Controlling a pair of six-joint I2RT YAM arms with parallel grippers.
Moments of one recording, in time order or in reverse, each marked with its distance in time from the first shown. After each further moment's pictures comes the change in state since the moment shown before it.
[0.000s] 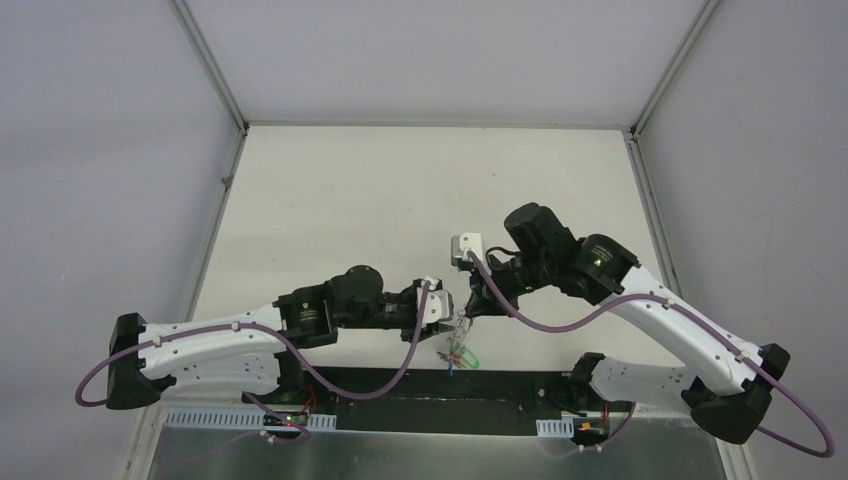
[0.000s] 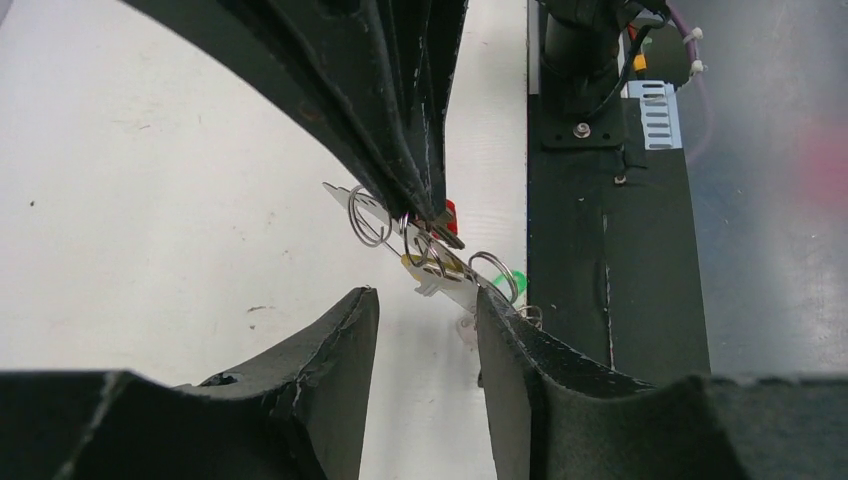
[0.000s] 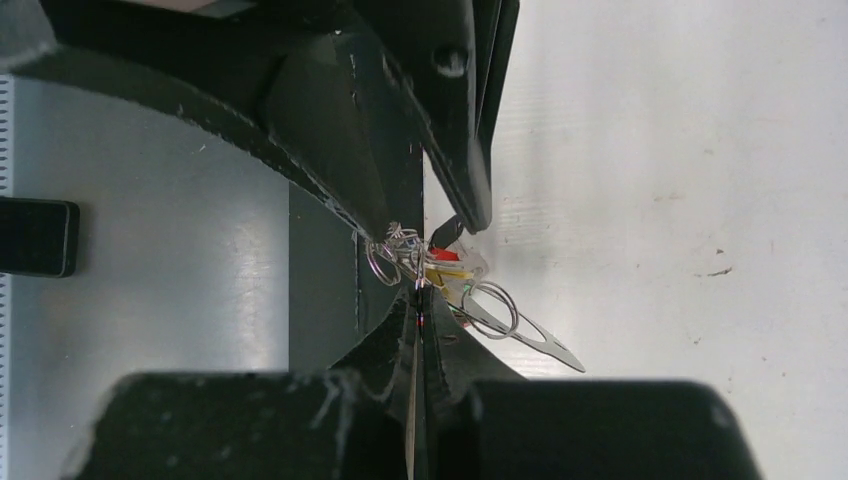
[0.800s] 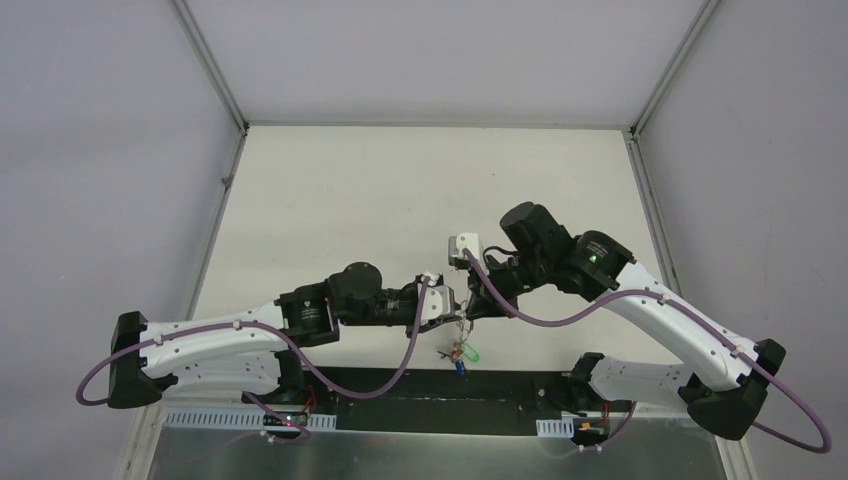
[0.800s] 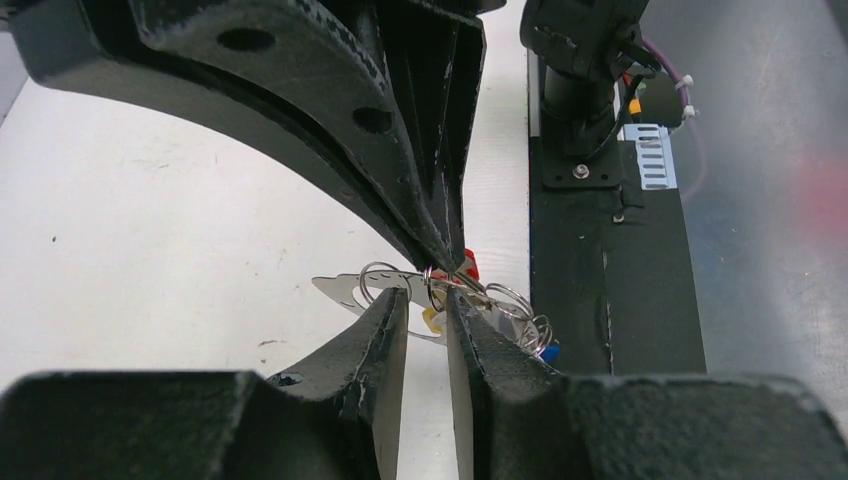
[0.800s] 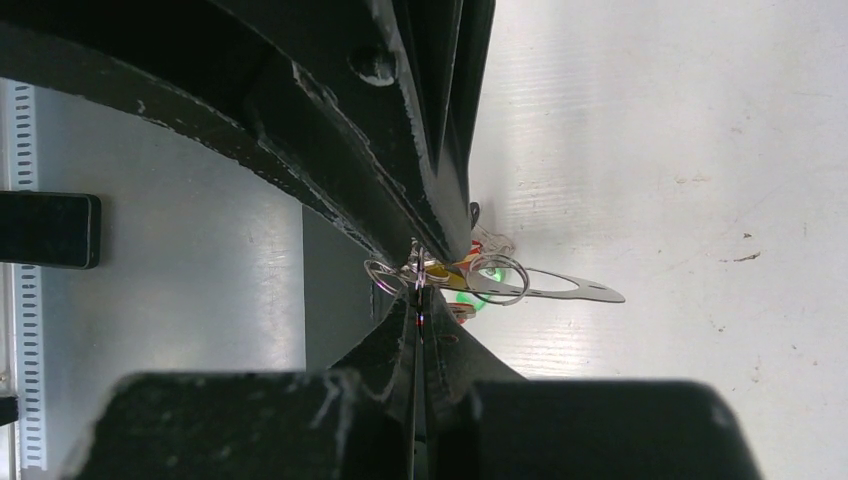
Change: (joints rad) left arm 0.000 0.040 0.033 0.050 0.018 -0.005; right arm 0.000 0.040 0.032 -0.056 -0.001 0.015
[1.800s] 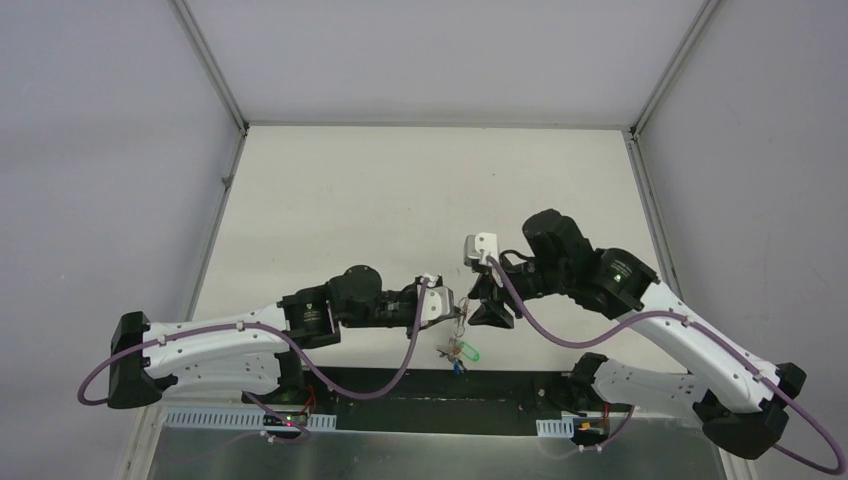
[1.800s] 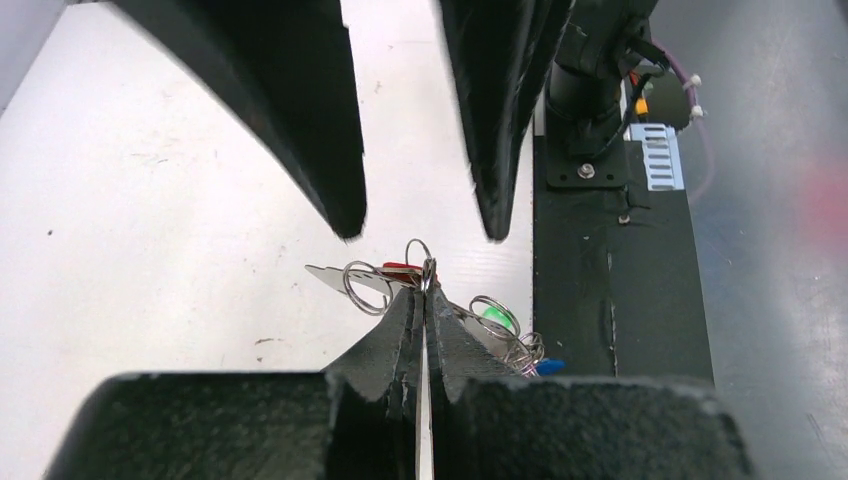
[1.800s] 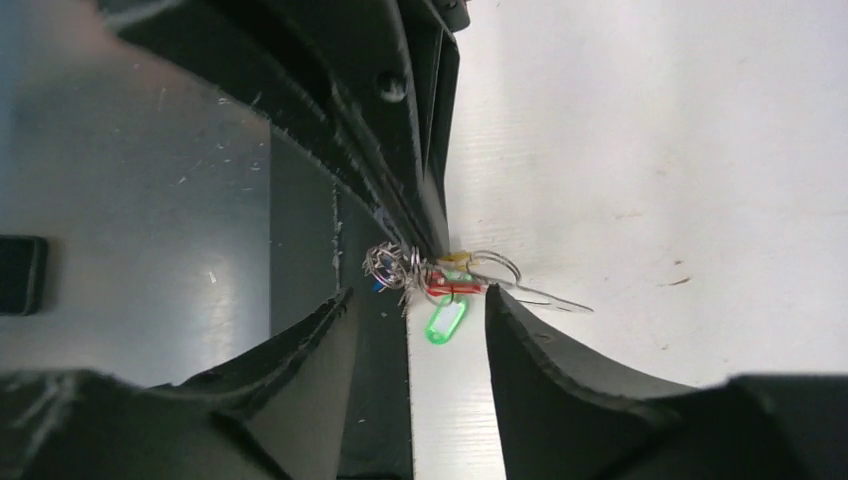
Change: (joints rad) left arm 0.001 0.019 -0.019 0.035 -0.001 0.000; right arm 0.000 -0.108 -0.072 0.111 0.032 0.028
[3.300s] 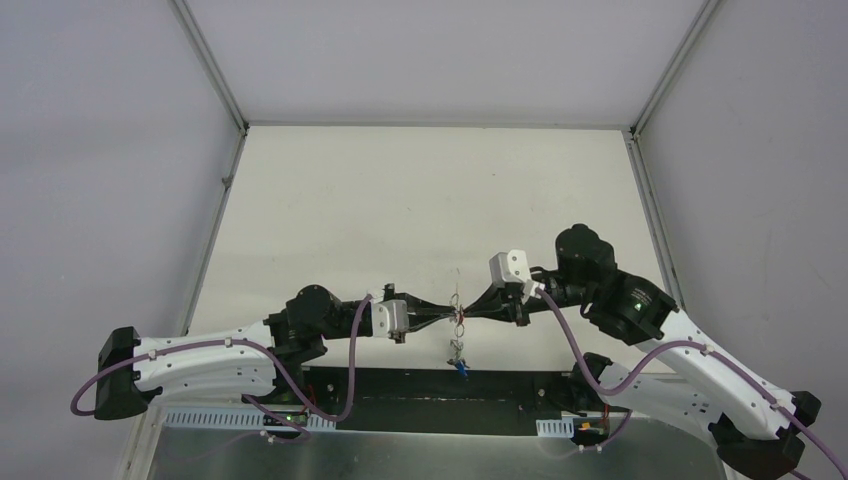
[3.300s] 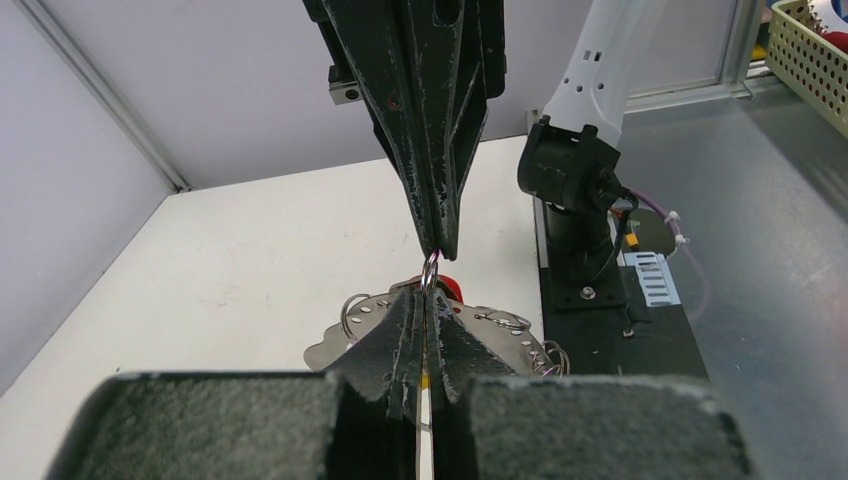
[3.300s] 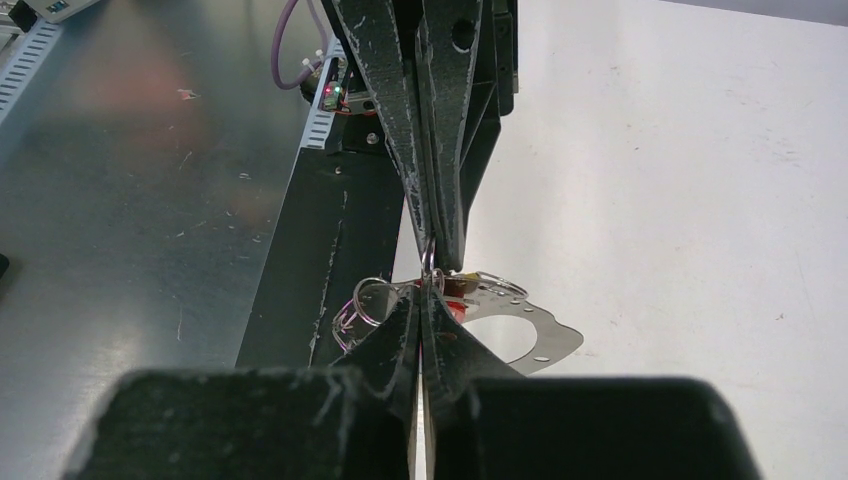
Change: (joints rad) left arm 0.000 -0.203 -0.272 0.482 0.050 -0.005; right arm 0.000 -0.223 -0.192 0.350 -0.160 -0.035
